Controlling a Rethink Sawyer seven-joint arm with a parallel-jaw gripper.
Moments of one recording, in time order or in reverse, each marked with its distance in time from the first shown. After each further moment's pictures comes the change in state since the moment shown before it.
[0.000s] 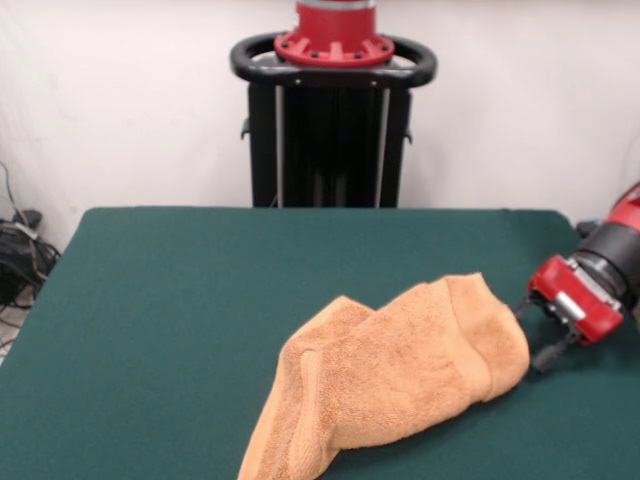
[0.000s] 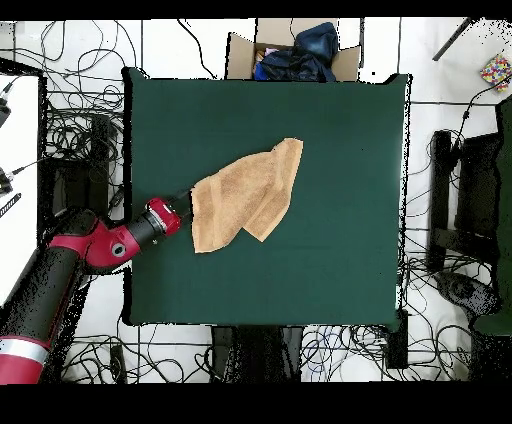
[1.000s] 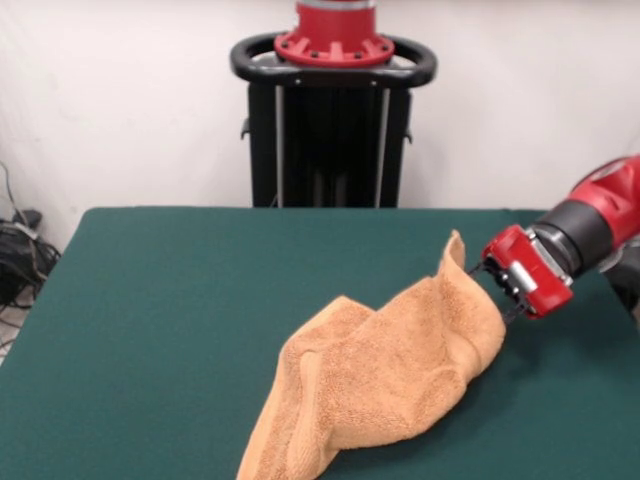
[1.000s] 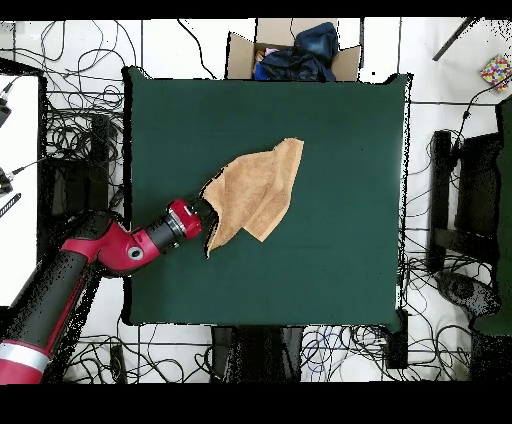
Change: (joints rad) arm 0.005 0.021 -0.075 0.087 -0.084 -0.001 0.000
